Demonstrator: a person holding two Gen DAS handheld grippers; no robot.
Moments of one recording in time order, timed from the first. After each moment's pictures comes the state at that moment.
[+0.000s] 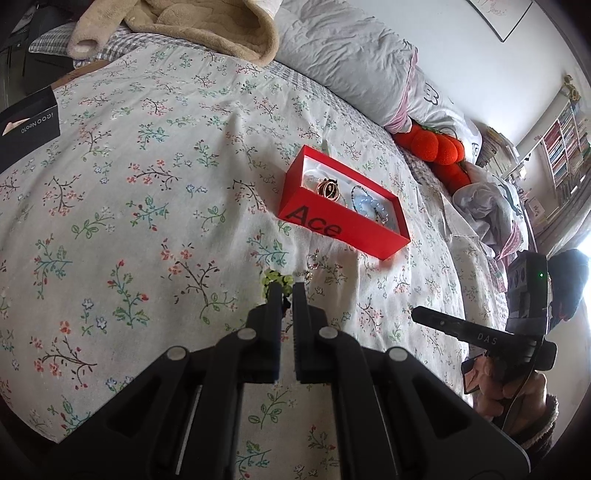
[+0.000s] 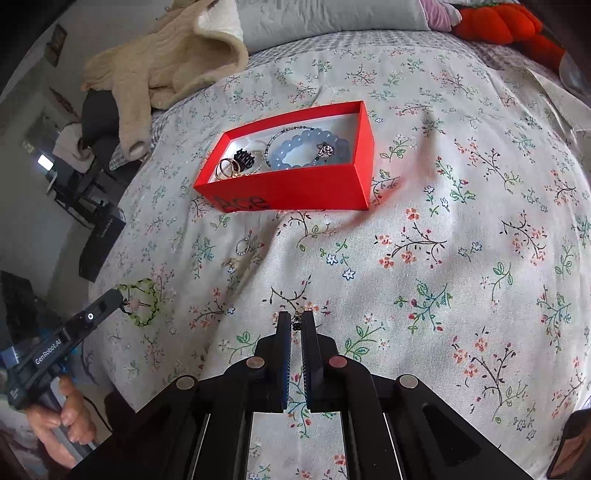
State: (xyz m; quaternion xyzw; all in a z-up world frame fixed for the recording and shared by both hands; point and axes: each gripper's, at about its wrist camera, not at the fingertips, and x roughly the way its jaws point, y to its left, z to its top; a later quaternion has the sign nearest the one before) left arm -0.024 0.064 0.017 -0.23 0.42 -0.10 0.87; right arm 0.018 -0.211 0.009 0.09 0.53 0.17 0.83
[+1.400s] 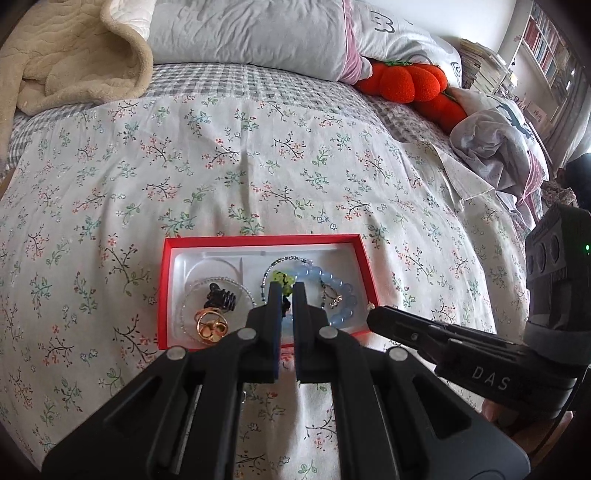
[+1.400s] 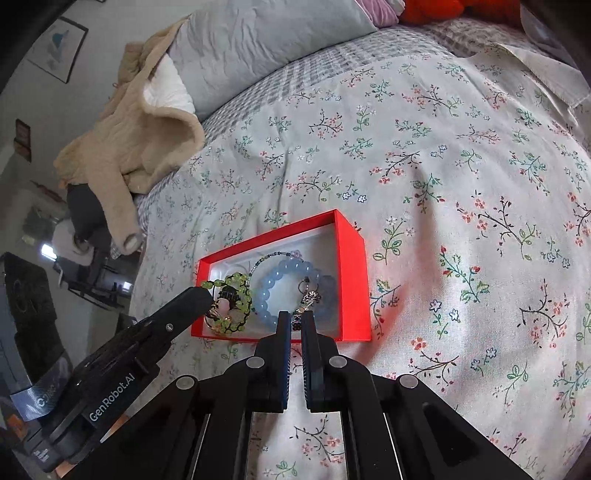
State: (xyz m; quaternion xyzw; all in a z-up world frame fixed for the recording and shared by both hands) left arm 0.131 -0.064 0.058 -0.05 0.47 -0.15 0.87; right arm 0.118 -0.232 0.028 0.23 0.50 0.14 0.82
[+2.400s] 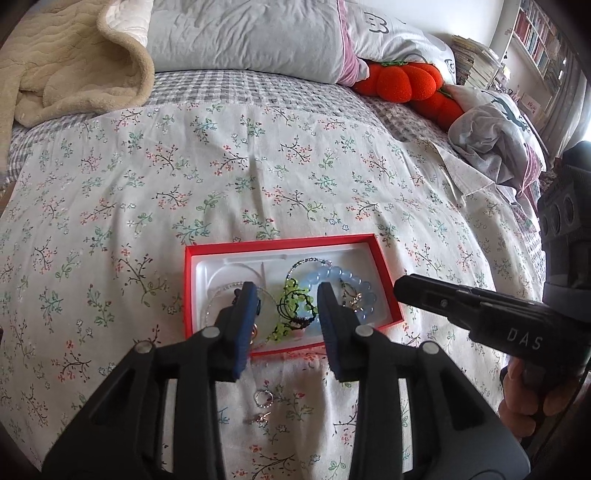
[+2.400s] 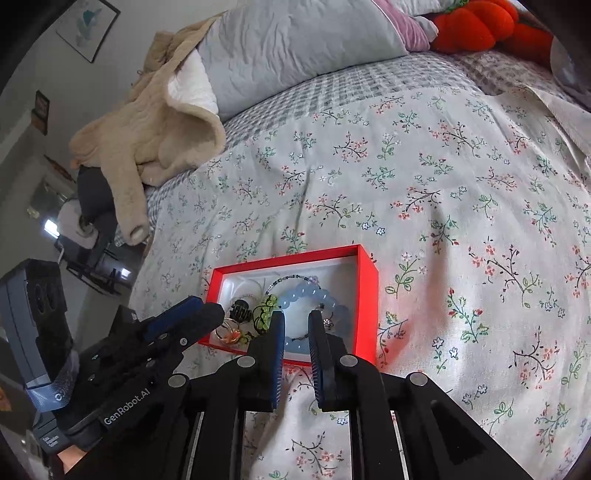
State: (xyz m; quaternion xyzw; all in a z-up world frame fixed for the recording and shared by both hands) left arm 0.132 -0.043 0.058 -0.03 0.46 -0.16 0.87; right arm 0.125 -0.225 0.044 0.18 0.48 0.15 0.85
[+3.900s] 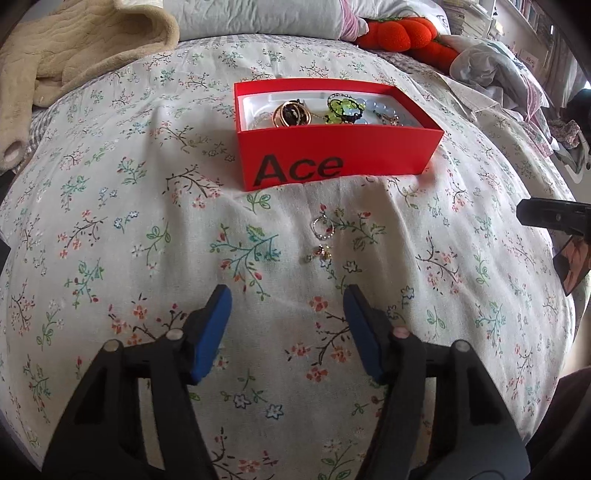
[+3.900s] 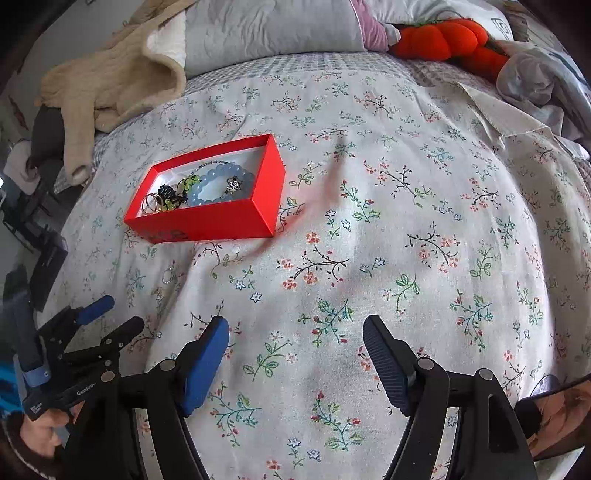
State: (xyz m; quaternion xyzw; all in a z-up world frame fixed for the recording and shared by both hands) left arm 0.025 -0.006 -0.035 0.03 0.47 -0.15 0.87; right arm 0.014 -0.245 0.015 0.05 0.51 0.04 0.86
